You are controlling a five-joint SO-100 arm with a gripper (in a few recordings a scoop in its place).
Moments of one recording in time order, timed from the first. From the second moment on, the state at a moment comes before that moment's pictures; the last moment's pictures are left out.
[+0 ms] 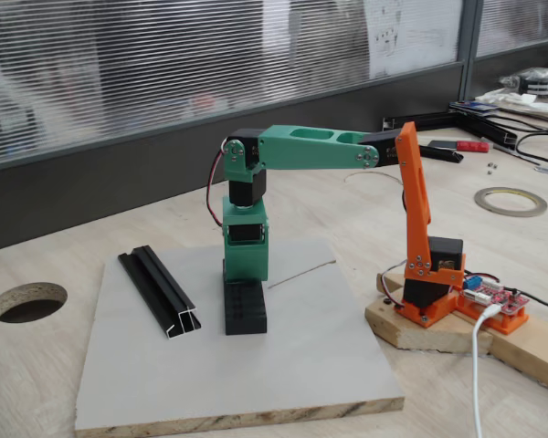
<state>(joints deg) 7.4 72.9 78.6 87.5 -17.0</state>
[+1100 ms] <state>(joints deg) 7.4 72.4 77.9 86.9 -17.4</state>
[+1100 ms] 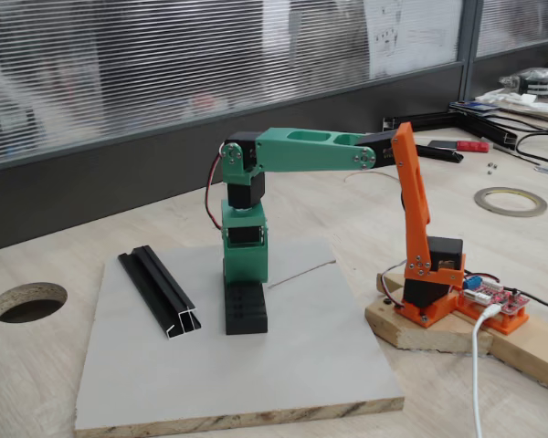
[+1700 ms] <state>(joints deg) 7.1 72.4 77.9 87.3 -17.4</state>
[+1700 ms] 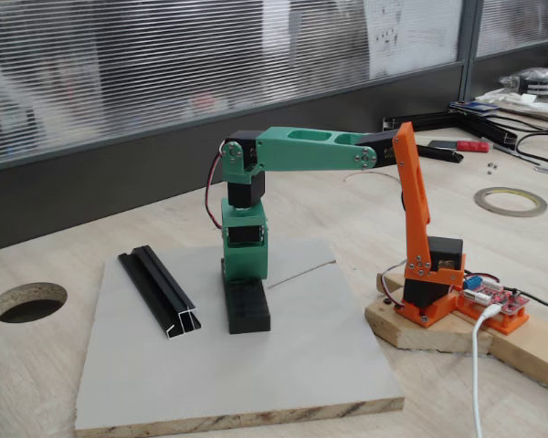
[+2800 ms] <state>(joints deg) 7.7 79.3 77.9 88.1 -17.4</state>
